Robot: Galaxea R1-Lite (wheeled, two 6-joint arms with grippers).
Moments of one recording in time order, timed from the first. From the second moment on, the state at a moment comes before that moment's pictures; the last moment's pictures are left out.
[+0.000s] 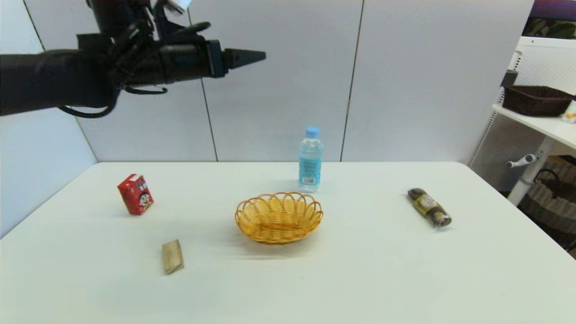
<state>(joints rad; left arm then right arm) -0.28 1.98 -1.82 -0.18 -0.69 -0.06 0.00 0.00 0.00 0.00 0.01 -0.01</state>
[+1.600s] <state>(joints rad) -0.36 2.46 -1.96 -0.36 -1.01 0.10 0.00 0.00 0.00 0.00 0.01 -0.01</state>
